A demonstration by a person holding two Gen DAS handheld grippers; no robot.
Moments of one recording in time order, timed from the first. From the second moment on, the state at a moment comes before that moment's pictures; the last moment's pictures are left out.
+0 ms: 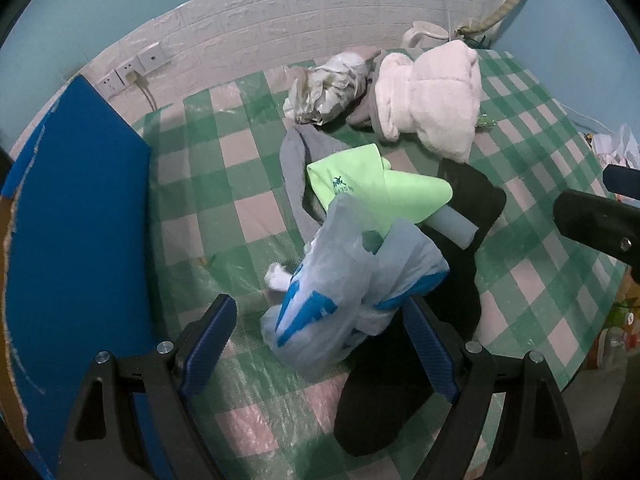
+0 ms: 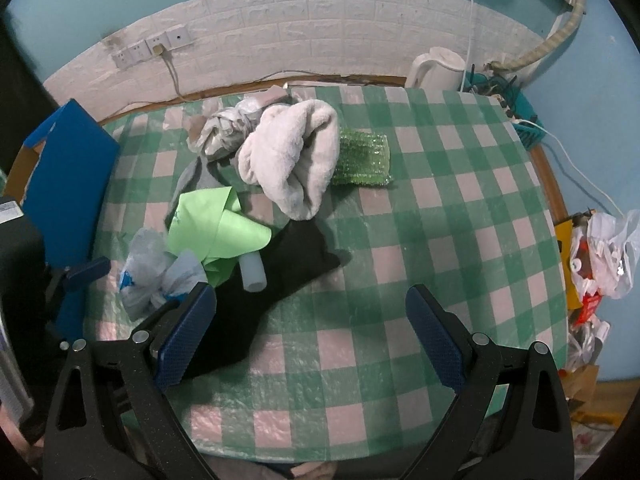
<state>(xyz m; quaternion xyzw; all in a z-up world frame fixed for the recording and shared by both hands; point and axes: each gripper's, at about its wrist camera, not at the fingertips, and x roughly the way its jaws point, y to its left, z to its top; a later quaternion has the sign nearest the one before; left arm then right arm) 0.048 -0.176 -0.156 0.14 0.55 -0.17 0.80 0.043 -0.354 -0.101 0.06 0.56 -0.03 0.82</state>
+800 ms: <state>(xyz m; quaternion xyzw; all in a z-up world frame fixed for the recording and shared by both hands) 0.048 -0.144 -0.164 0.11 0.58 -0.14 0.80 0.052 -0.313 -0.138 0.06 0.61 -0.01 0.79</state>
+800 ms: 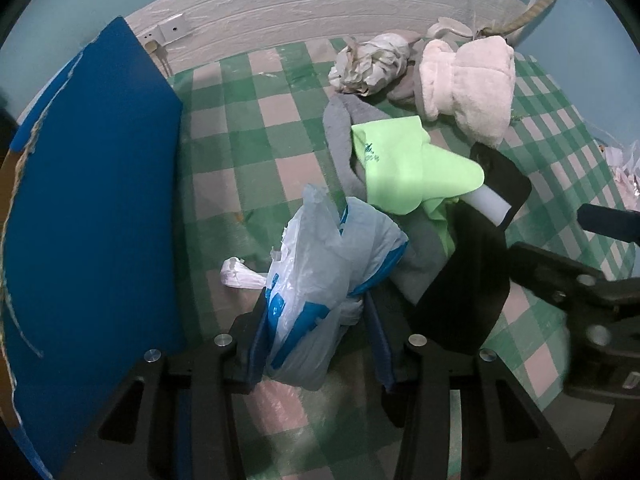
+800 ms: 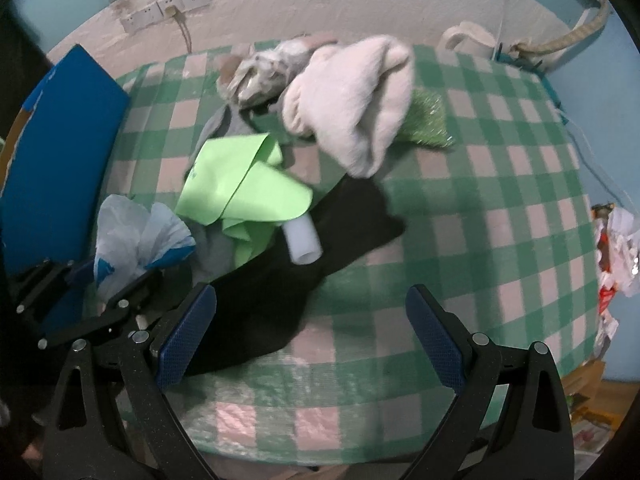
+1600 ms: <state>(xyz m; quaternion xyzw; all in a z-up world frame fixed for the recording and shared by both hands) 0.049 -0.151 -0.170 0.11 0.58 -0.13 0.79 0.034 -0.310 -0.174 0.08 0.67 0.03 0.73</state>
